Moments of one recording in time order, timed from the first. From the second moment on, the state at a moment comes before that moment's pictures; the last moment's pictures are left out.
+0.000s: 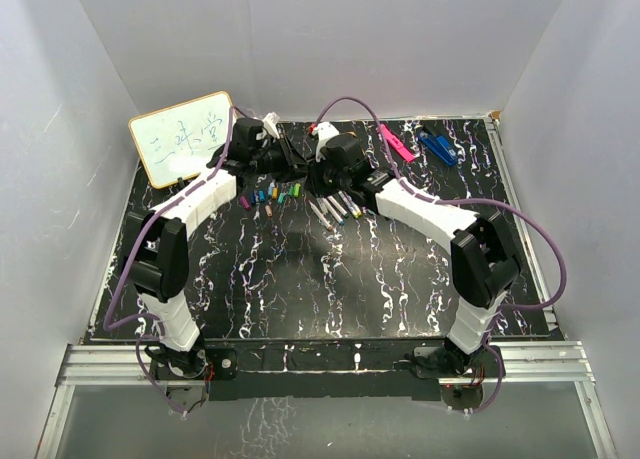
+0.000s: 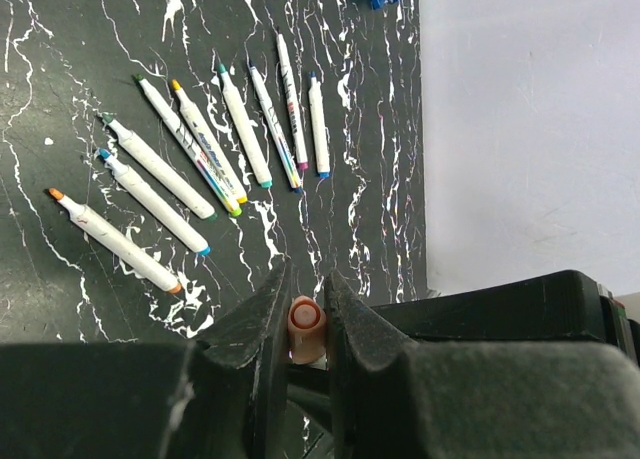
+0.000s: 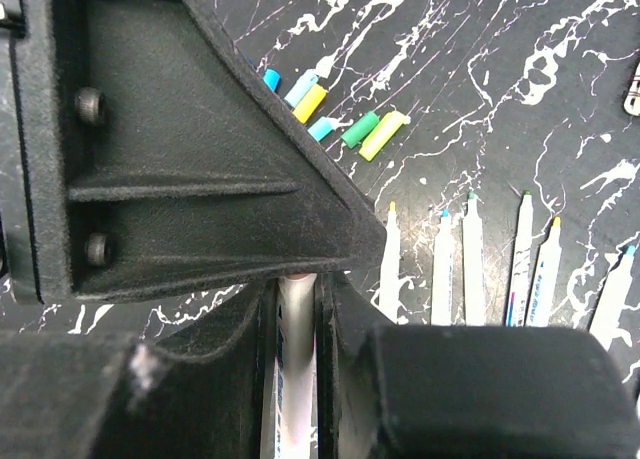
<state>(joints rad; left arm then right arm) -0.36 1.79 1.35 -0.11 0.54 -0.82 0.65 1.78 1.42 -0.18 -0.09 0.20</state>
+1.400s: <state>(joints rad) -0.18 1.59 1.32 -0.46 0.39 -0.56 0.67 2.09 1.51 -0.22 -0.05 0.15</state>
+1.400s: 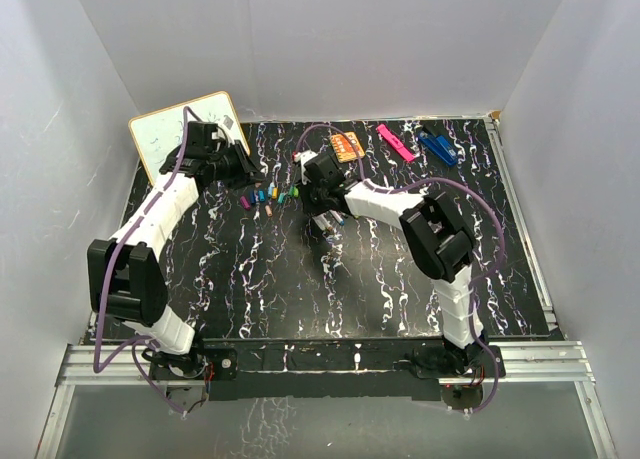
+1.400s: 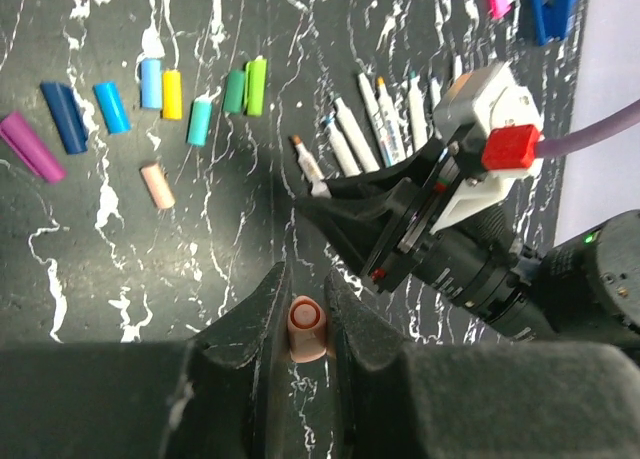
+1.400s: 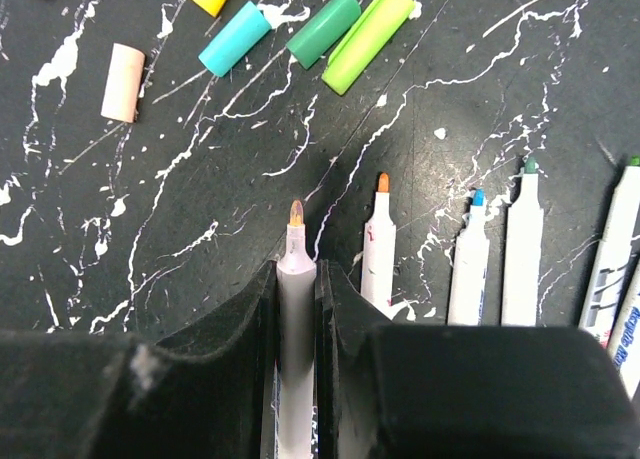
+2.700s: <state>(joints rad) -0.19 1.80 1.24 -0.52 0.29 -0.45 0.68 1.89 1.51 -0.19 0.01 0.11</state>
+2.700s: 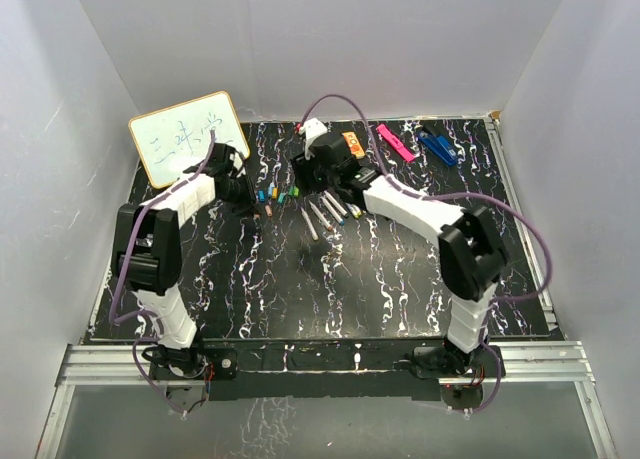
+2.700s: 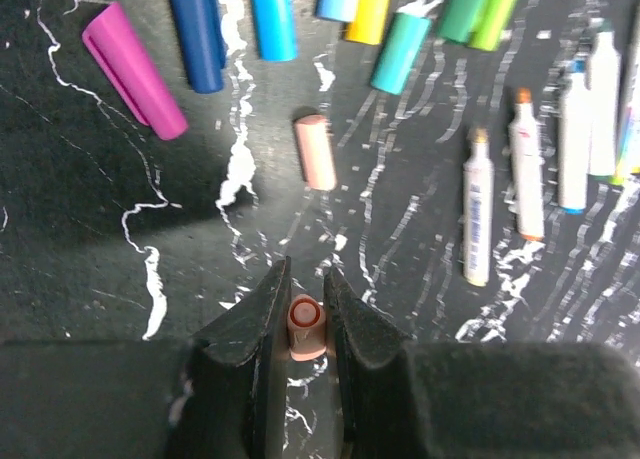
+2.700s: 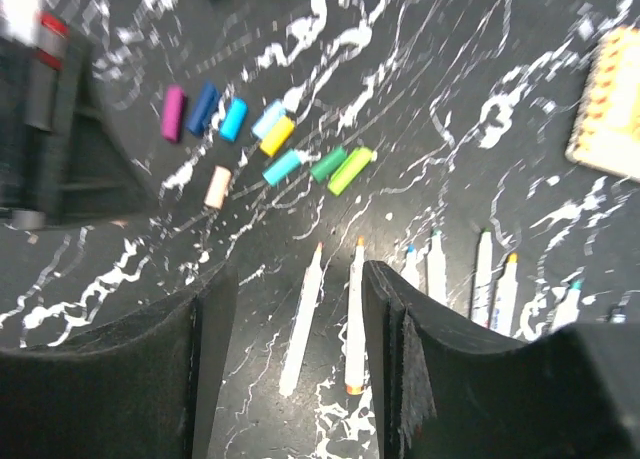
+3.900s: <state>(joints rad) -0.22 1.98 1.35 -0.52 0.10 -0.43 0.67 1.54 1.30 -0.16 0.18 0.10</state>
